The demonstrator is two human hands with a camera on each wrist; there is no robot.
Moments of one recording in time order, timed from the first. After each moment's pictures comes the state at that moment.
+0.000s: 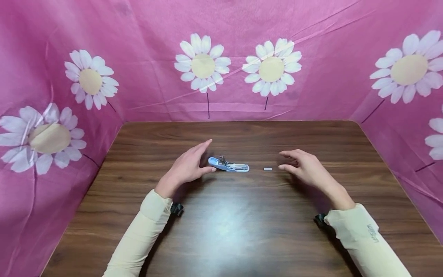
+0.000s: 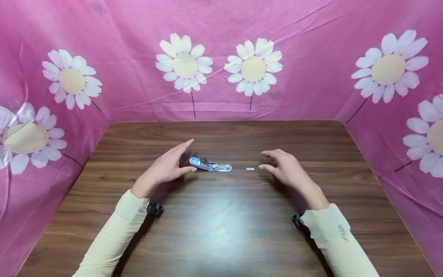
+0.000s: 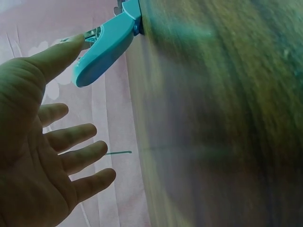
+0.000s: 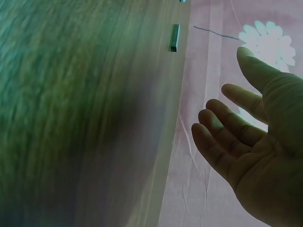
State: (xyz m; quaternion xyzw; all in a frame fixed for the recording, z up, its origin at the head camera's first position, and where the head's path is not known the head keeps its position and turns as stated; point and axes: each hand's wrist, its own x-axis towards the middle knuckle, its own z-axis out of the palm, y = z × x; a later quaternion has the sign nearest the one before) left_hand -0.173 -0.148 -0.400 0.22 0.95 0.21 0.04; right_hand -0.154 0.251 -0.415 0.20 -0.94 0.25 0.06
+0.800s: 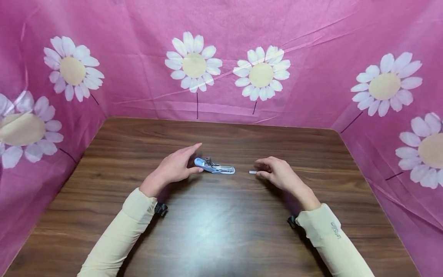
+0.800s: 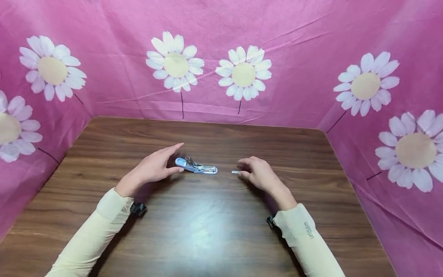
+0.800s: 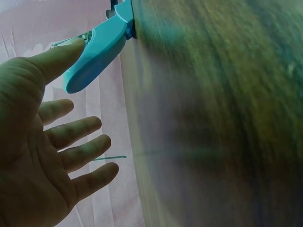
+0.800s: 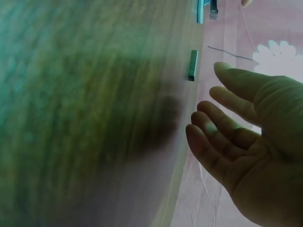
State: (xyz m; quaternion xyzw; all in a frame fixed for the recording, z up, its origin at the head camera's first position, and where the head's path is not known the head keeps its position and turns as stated) left_hand -0.173 -0.145 -0.403 0.22 0.95 0.21 0.06; right_hand -0.159 0.226 -0.423 0.21 -0.95 0.23 0.00
